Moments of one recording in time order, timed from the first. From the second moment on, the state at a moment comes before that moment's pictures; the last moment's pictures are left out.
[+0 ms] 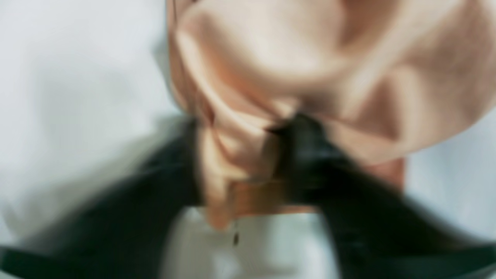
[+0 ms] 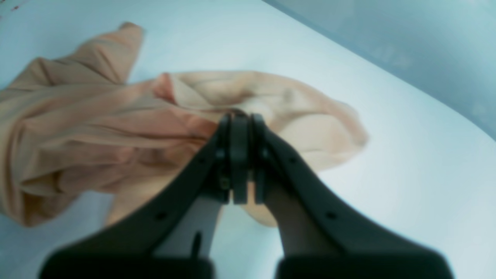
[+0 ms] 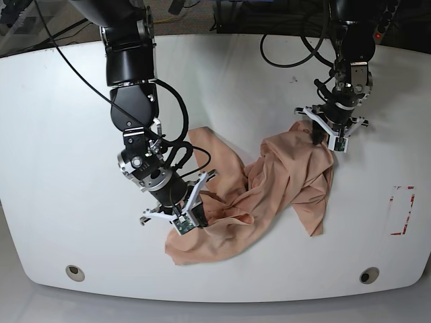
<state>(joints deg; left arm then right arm) 9.3 -10.3 -8.1 84.2 -5.7 -15.0 23.5 17.1 1.8 -6.2 85.9 -1.3 26.1 -30.5</state>
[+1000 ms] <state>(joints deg) -19.9 -20.2 -17.4 111.9 -3.8 -15.0 57.7 49.0 11.6 -3.1 79.6 -1.8 31.1 -35.7</state>
